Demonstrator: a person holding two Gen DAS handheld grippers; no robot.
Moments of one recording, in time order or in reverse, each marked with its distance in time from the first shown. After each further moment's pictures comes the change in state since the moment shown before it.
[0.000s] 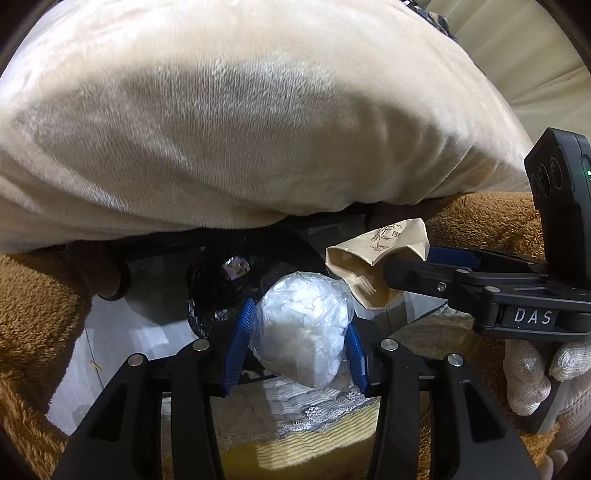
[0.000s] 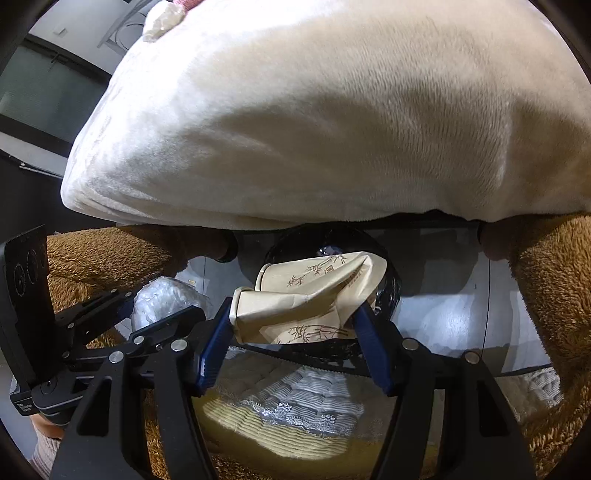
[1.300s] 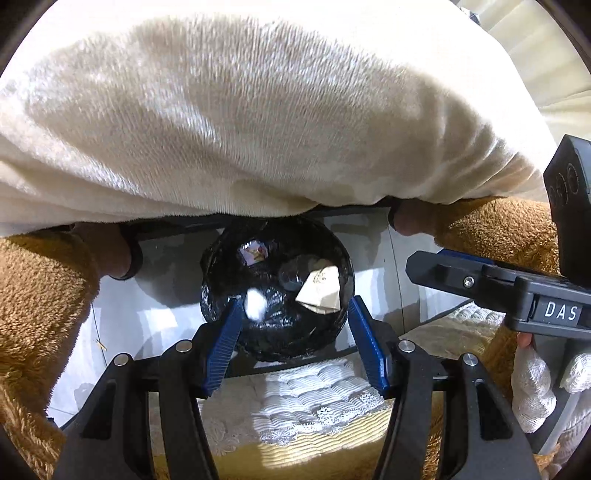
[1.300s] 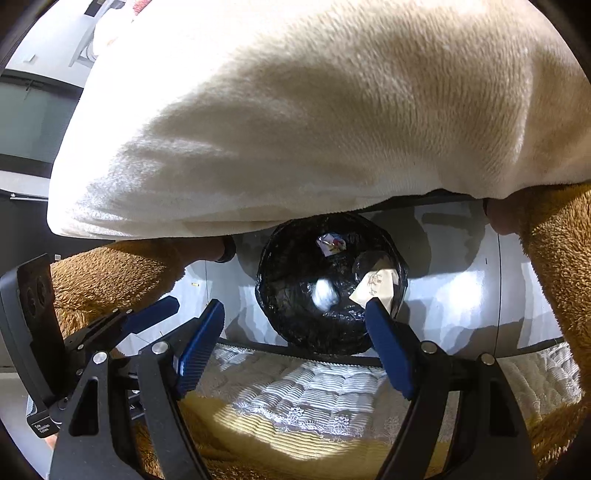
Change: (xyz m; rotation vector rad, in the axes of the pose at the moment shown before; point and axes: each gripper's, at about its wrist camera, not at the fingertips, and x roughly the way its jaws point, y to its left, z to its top) left arm 0.016 0.010 0.007 -0.067 0.045 0.064; right arm 0.011 -0.013 0.012 0.097 0.027 0.025
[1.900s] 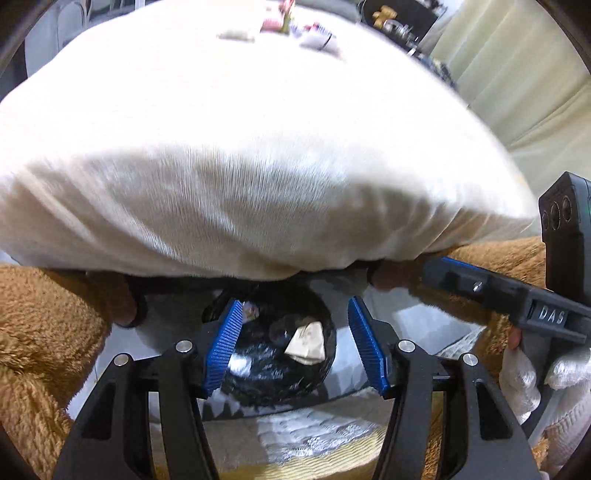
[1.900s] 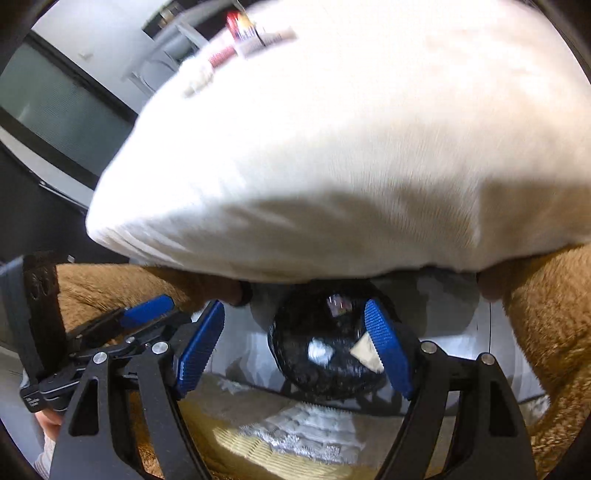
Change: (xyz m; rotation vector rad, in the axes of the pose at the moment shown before) left arm -0.064 0.000 -0.011 0.024 -0.290 -0.060; right arm -0.064 0.017 -0.017 -0.150 -0.293 0.045
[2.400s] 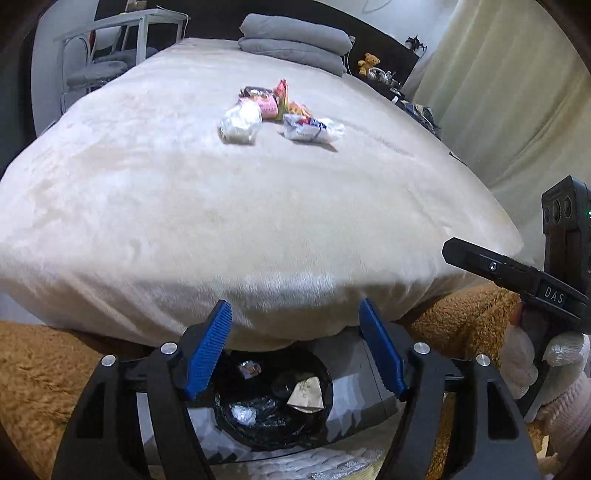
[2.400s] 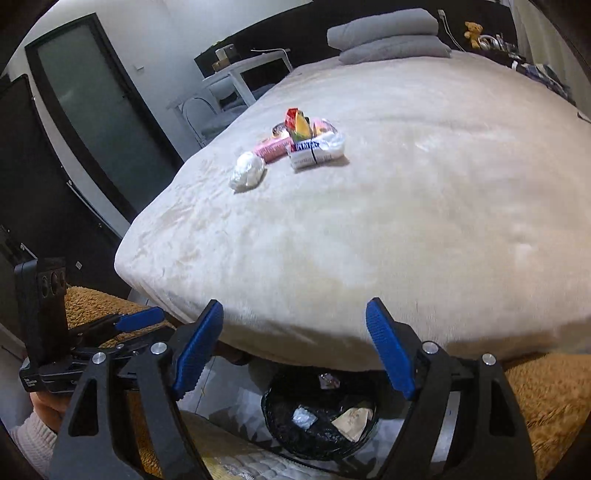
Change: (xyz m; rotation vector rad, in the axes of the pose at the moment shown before) left arm -0.055 0.005 0.045 0.033 -0.199 -0.017; right arm -0.057 0.029 0.058 -0.199 -0.231 0.002
